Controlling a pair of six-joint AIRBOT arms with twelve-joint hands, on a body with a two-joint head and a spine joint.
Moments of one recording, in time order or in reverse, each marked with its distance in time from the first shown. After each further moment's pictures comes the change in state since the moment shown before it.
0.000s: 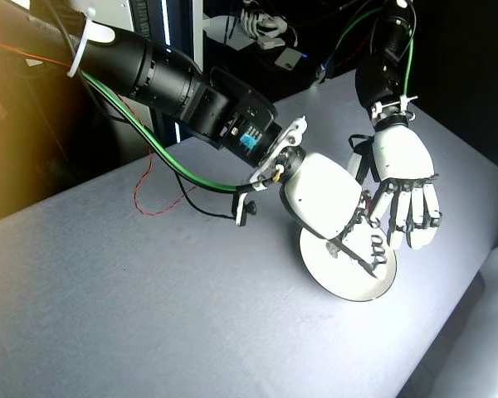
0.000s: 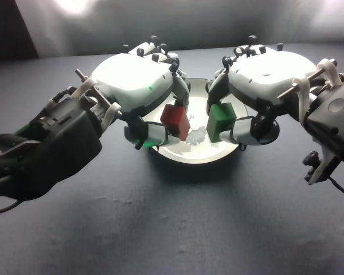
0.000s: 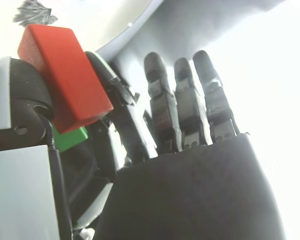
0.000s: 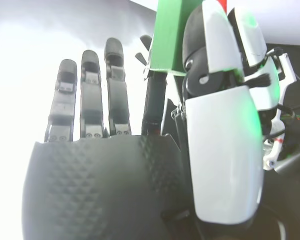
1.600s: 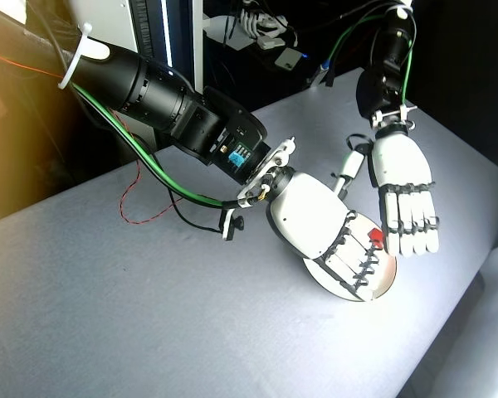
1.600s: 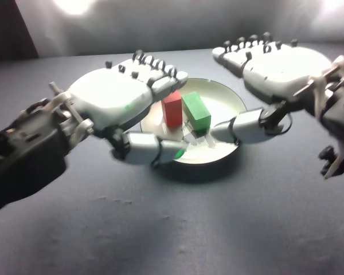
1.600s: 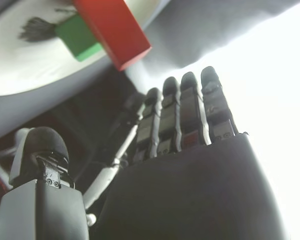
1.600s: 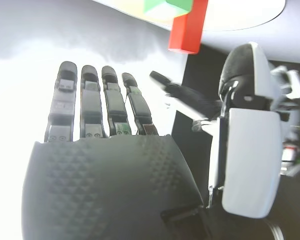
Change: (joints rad) left arm 0.068 0.136 -0.093 0.157 0.056 -0.121; right arm -0.013 0.047 0.010 -0.041 -0.030 0.016
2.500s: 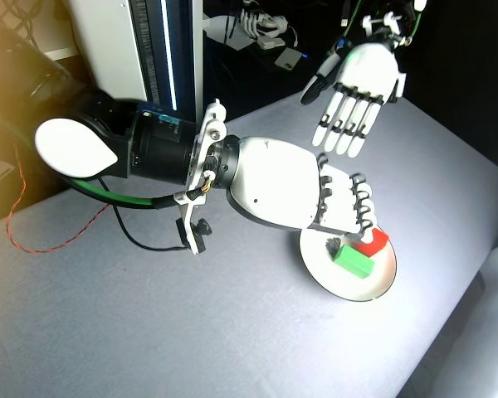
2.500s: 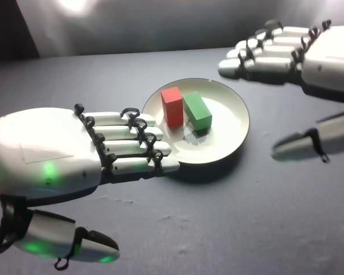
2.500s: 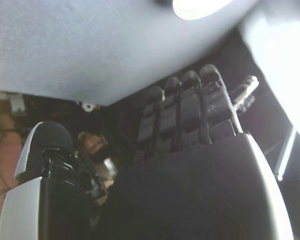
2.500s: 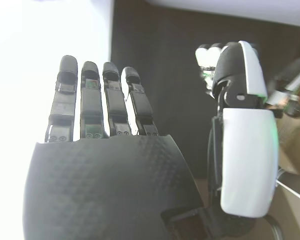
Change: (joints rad) left arm -0.039 0.478 -0.317 1.216 0.011 -0.959; right arm -0.038 0.300 0.100 -1.822 -0.079 1.668
